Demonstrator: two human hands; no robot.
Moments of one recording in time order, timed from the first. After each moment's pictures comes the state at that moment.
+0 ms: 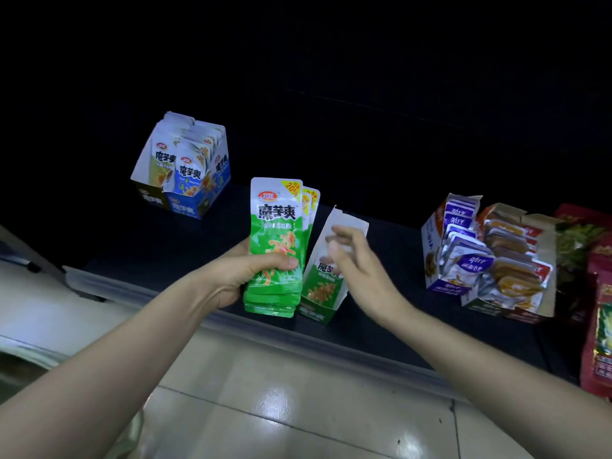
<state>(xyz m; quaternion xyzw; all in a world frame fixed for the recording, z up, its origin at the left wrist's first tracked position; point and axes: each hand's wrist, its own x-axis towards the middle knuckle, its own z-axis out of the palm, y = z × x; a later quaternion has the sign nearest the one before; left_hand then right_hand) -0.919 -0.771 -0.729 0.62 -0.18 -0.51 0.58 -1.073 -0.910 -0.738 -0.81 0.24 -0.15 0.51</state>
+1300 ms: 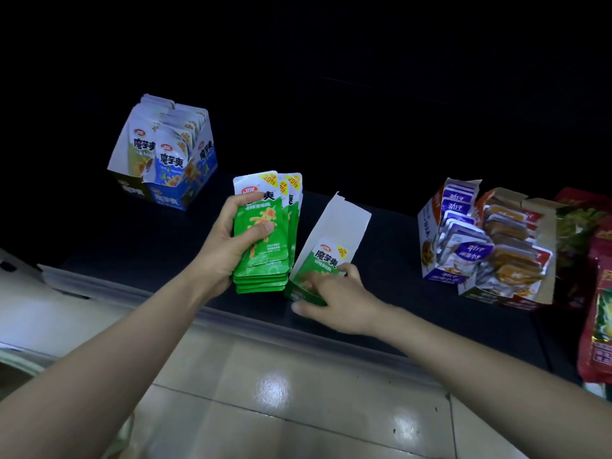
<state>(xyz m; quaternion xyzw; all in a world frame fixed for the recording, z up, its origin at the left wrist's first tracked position) -0.907 -0.791 -0.753 0.57 -0.22 -0.36 0.71 -1.071 -0.911 -0.774 -0.95 0.18 0.12 0.23</state>
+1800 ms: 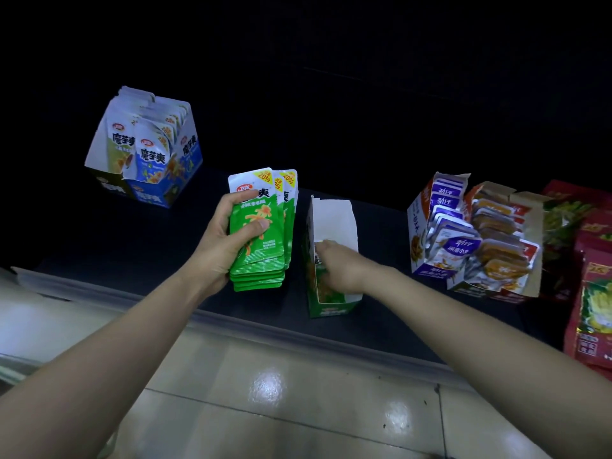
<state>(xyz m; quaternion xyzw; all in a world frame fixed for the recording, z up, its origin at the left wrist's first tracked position) -0.912 -0.806 -0.760 0.56 -0.21 -0.37 0.71 -1.047 -0.965 -0.778 -0.93 0.23 0.21 0.17</state>
